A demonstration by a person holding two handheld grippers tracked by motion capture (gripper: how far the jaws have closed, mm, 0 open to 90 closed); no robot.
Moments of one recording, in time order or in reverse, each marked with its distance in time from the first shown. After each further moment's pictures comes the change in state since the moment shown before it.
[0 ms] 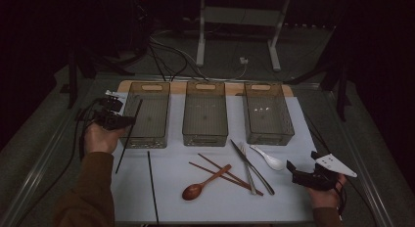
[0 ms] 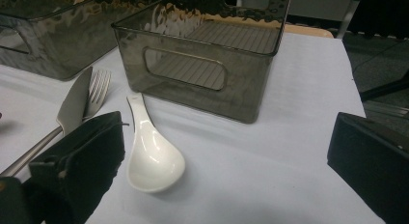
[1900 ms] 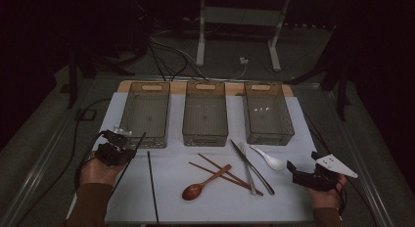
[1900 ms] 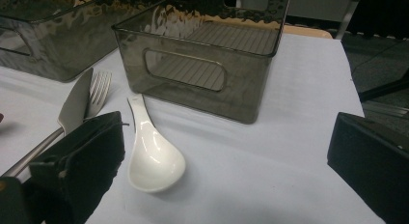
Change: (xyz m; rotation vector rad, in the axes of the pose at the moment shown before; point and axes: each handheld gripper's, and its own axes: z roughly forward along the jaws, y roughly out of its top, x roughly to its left) left arm -0.039 -0.078 -0.008 0.115 0.041 0.157; right arm 0.000 0.000 -0.002 -0.003 -0.002 0.006
